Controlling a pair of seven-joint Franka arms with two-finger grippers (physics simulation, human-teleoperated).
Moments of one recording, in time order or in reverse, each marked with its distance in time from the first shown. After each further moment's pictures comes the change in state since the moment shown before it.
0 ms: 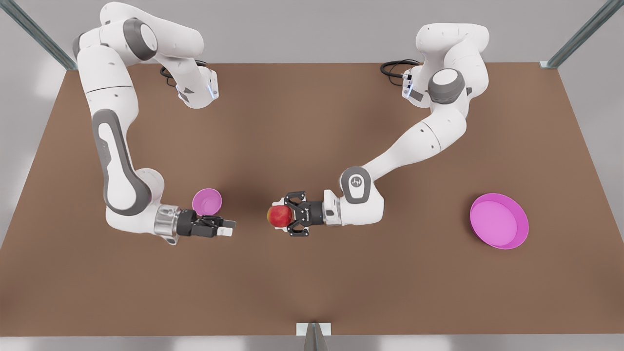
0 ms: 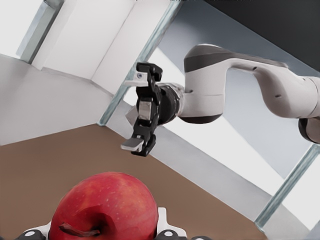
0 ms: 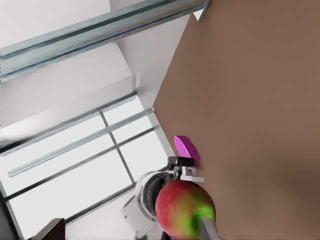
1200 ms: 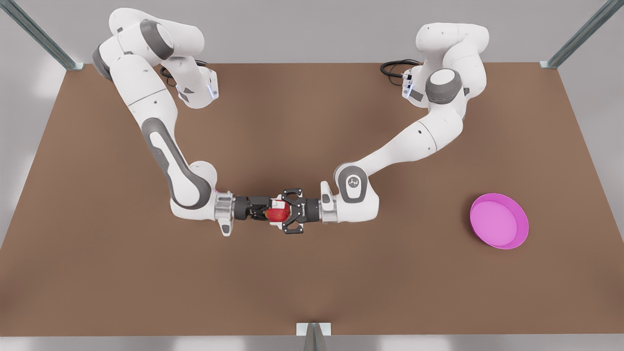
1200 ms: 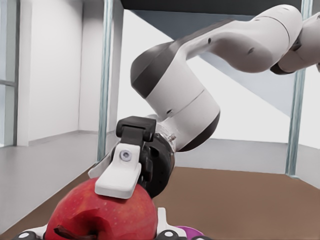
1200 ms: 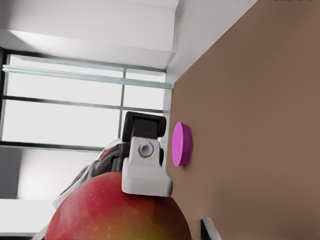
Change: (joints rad) left arm -0.020 0.003 0.003 0.005 -0.115 -0.006 0.601; right arm 0.168 0.060 0.071 -0.085 0.168 0.151 -0.689
